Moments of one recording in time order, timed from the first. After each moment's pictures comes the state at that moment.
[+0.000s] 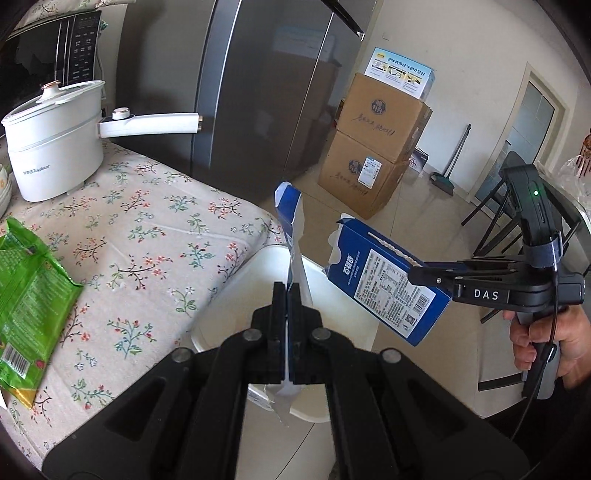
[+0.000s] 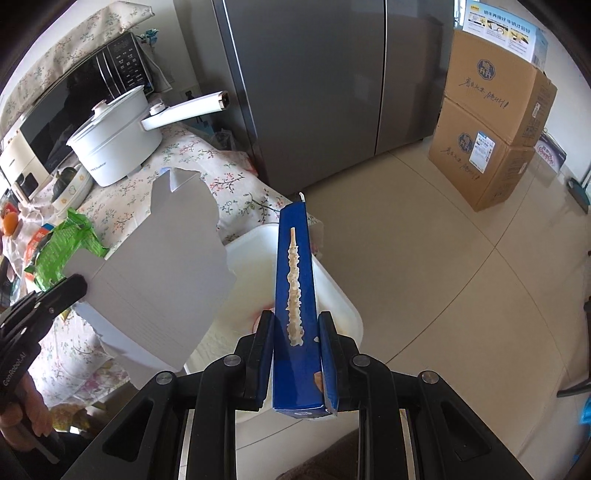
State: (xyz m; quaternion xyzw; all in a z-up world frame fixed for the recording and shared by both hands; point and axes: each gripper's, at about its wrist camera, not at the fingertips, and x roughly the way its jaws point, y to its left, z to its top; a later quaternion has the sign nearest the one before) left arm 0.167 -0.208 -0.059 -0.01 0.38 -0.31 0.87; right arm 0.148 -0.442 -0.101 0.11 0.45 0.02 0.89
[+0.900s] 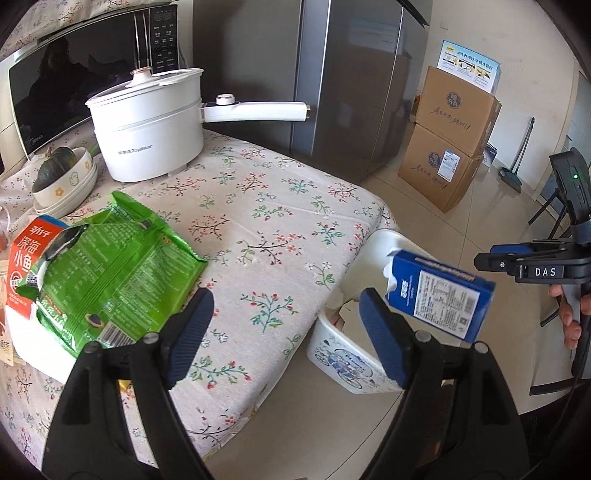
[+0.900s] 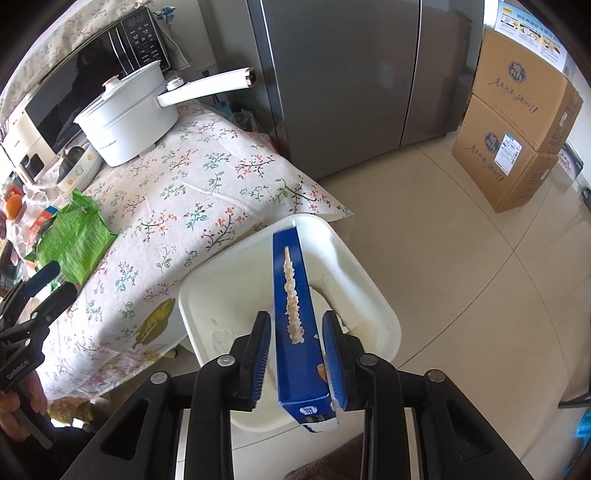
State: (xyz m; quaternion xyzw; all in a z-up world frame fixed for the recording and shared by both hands) left arm 0.173 -0.121 -0.059 0.04 0.40 -0.16 0.90; right arm 0.181 -0.398 -0.103 0.10 0.47 0.04 0.88
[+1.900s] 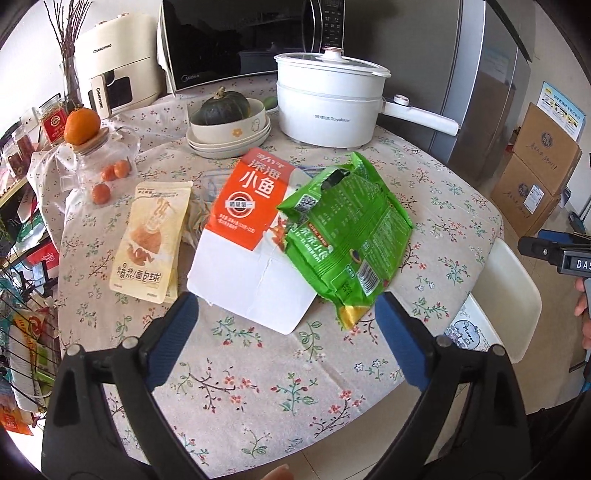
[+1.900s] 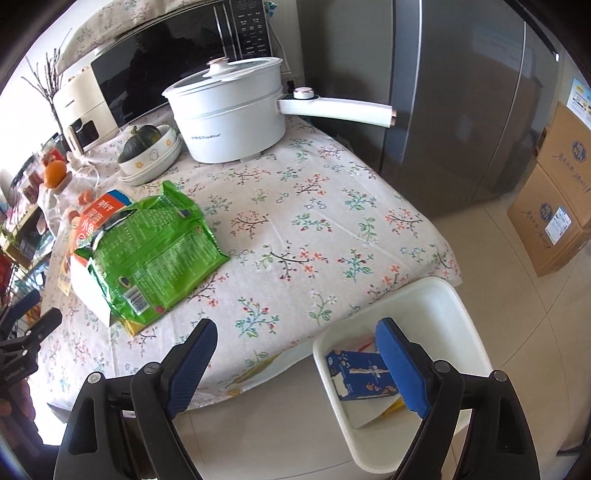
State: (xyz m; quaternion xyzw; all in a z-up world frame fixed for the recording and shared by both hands) left arm 0.144 0.069 -0.050 0.00 0.43 0.01 0.90; right arm 0.210 -0.220 -0.051 0.03 0.42 0.13 0.90
